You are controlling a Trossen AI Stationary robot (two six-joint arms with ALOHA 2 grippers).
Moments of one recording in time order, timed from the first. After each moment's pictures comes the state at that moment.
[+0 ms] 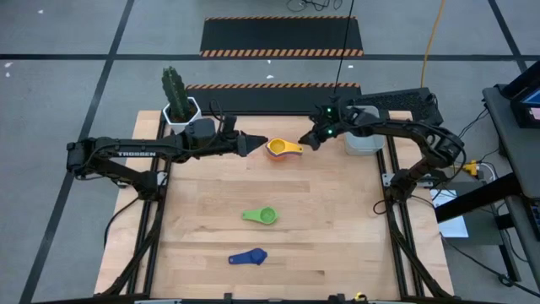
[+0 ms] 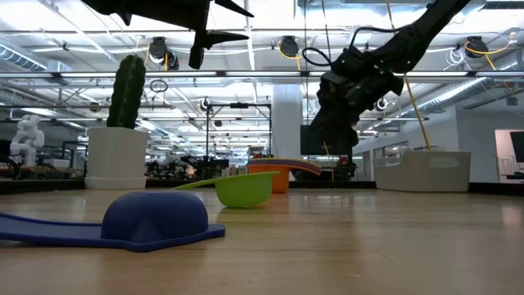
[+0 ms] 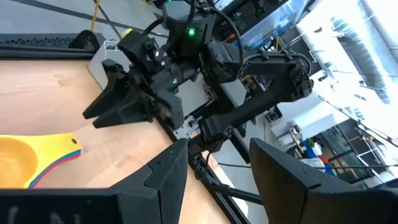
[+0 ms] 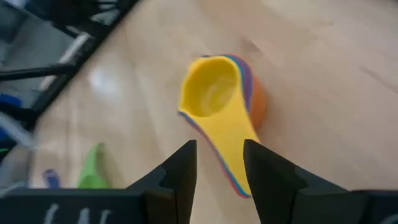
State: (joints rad) left arm 0.21 1.26 0.87 0.29 0.01 -0.90; right arm -0.70 1.53 0.84 -0.07 -0.59 0.27
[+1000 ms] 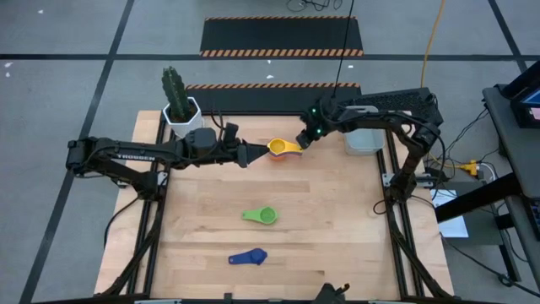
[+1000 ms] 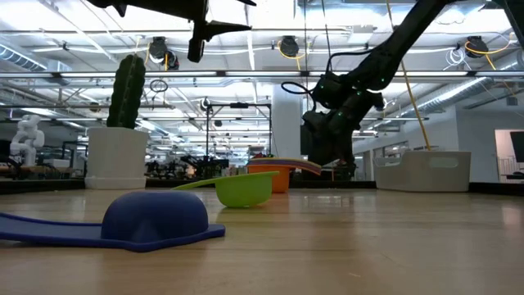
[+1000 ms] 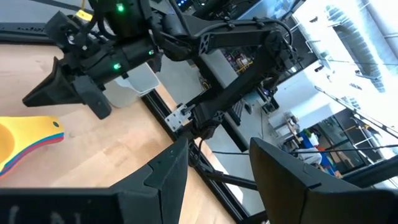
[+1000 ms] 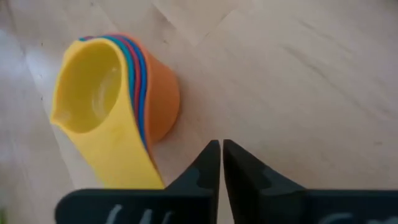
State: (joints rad) left arm 0.11 1.26 0.87 0.29 -0.05 -0.90; right arm -0.69 1.76 0.98 -0.17 -0.37 0.22
